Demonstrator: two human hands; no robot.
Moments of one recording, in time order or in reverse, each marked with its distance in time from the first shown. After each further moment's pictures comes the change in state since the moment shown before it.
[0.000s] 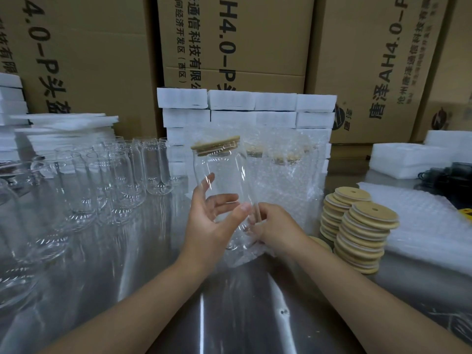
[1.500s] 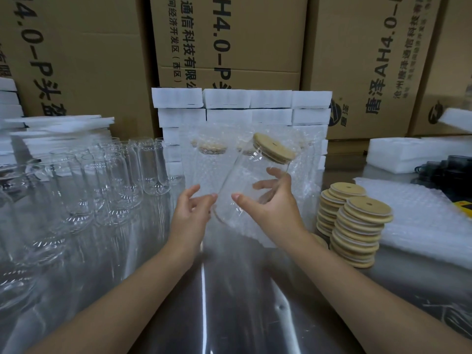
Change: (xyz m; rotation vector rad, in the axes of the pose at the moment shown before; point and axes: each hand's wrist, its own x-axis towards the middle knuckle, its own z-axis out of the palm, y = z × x) left_hand 0.017 -0.004 -0.017 0.060 0.165 -0.308; right_hand -0.004 -0.010 -0.002 0.130 0.306 -0.233
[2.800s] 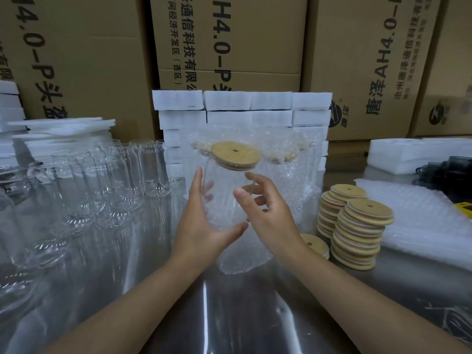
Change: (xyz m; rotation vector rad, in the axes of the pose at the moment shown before) left_hand -0.008 -0.013 -0.004 0.448 -0.158 0.518; right_hand -0.016 -0.013 0.003 0.155 -0.111 -0.064
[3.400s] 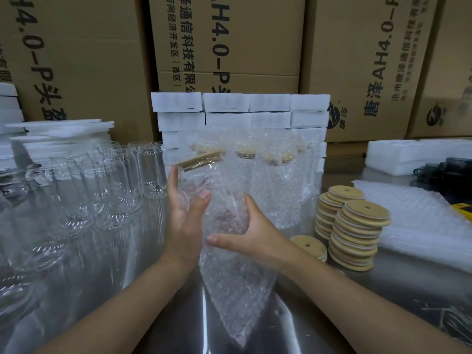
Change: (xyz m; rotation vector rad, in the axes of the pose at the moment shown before) left_hand 0.004 0.024 -0.009 -0.505 0.168 -0.134; right_hand -0.005 0.012 0.002 0.020 -0.422 0.168
